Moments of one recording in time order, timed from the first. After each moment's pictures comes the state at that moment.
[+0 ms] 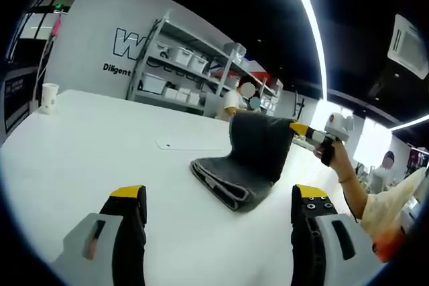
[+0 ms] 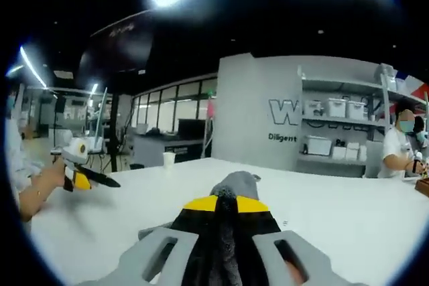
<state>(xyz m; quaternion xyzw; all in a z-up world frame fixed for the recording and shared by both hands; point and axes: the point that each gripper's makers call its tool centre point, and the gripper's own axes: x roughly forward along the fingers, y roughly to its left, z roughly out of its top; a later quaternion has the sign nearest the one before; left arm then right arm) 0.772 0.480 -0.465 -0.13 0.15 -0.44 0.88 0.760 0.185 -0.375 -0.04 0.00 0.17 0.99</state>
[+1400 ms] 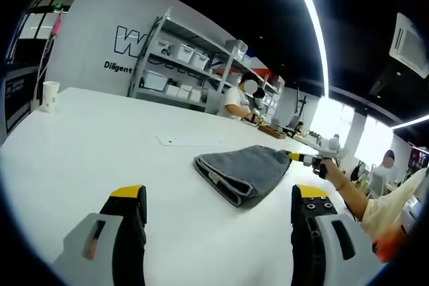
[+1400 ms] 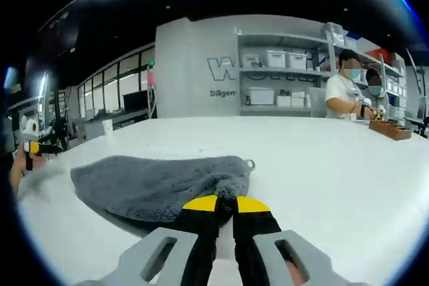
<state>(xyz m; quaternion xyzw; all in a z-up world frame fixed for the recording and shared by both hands) 0.768 0.478 -0.473 -0.12 0.16 -0.43 0.88 0.741 0.017 -0.509 0.03 0.14 0.00 0.99</state>
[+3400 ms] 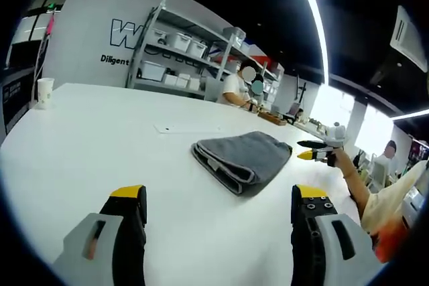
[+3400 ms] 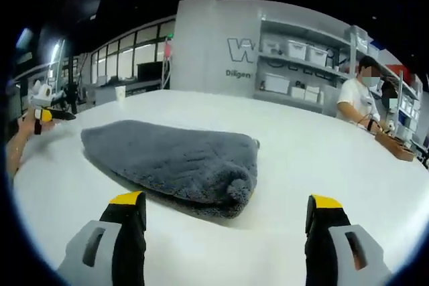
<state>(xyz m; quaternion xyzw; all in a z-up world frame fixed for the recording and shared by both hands) 0.766 0.468 -0.492 -0.09 0.19 -0.44 0.87 0.713 0.029 -0.518 -0.05 0.20 0.05 0.98</state>
